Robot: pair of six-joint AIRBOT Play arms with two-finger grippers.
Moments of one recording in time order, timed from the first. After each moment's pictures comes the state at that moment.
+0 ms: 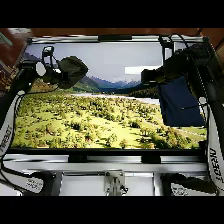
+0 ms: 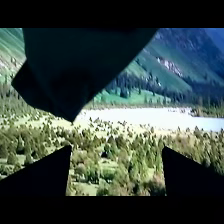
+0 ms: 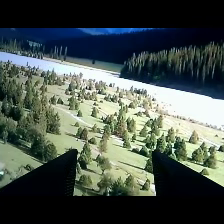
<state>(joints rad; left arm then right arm) -0.11 -1.70 1.64 1.56 -0.92 -1.67 0.21 -1.43 1.58 1.74 -1.17 -1.49</state>
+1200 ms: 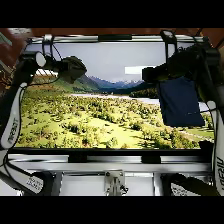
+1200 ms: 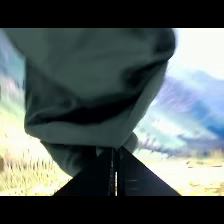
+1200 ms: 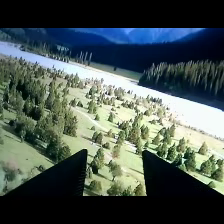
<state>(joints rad) -0.16 -1.71 1.85 1.54 -0.91 -1.54 0.22 -1.33 1.58 1.77 -1.17 -1.56</state>
